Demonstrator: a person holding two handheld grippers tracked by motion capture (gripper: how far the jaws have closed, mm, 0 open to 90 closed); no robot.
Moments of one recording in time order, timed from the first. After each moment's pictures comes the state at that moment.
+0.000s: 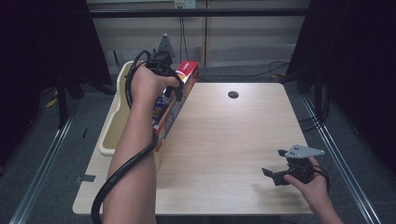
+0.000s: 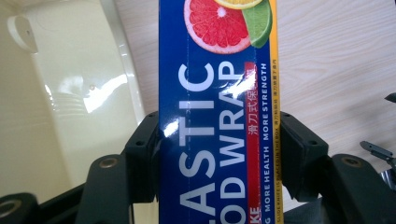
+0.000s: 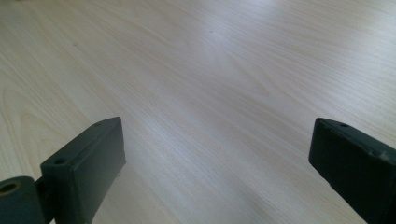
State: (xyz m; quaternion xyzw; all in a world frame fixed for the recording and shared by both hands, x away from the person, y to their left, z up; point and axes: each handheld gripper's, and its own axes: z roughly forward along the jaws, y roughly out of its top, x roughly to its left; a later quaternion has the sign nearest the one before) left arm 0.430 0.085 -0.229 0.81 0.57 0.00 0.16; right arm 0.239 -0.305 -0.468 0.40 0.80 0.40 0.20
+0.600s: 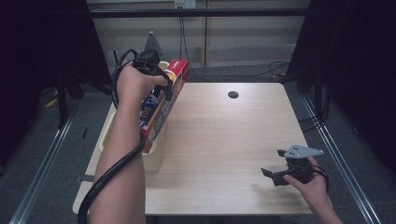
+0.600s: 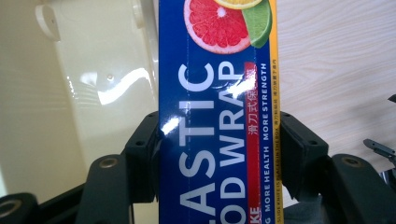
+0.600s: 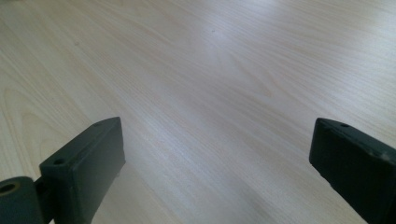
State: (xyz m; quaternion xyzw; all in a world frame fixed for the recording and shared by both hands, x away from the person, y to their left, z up) left arm 0.423 0.112 -0.219 0.80 0.58 0.00 0.16; right arm 0.240 -0.304 -0.468 0.40 0.80 0.40 0.19
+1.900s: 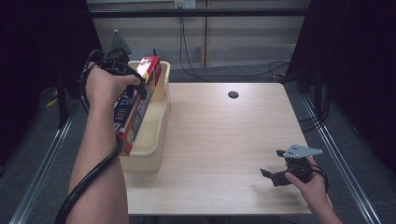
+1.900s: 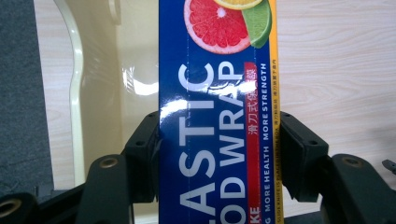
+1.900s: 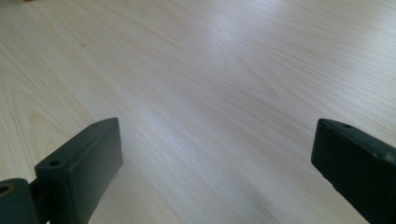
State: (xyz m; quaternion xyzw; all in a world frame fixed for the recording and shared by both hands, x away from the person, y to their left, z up) left arm 0.409 0.173 -0.209 0.75 0.64 0.02 0.17; right arm 0.240 -0.302 -0.469 0.40 0.80 0.40 0.18
